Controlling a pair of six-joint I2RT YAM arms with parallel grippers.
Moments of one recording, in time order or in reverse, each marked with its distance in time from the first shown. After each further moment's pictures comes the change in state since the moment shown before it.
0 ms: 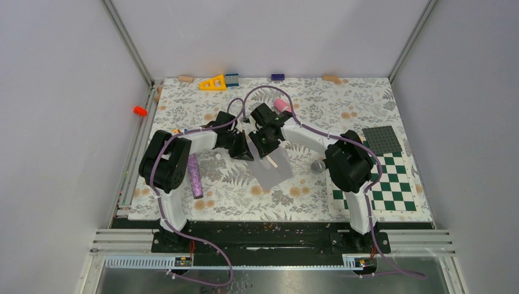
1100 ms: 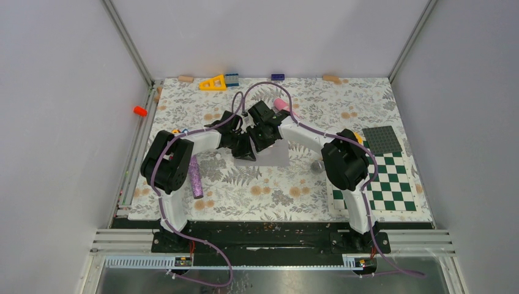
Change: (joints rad) left arm -0.048 0.000 0.028 -0.026 -0.060 0.046; right arm 0.000 0.046 0.055 0.075 0.065 0.069
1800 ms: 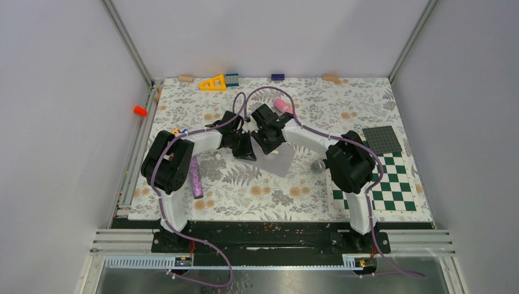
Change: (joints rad) left arm -0.011 0.000 0.005 -0.002 -0.023 0.000; right arm 0.002 -0.063 -0.091 -0.011 0.070 -0.115
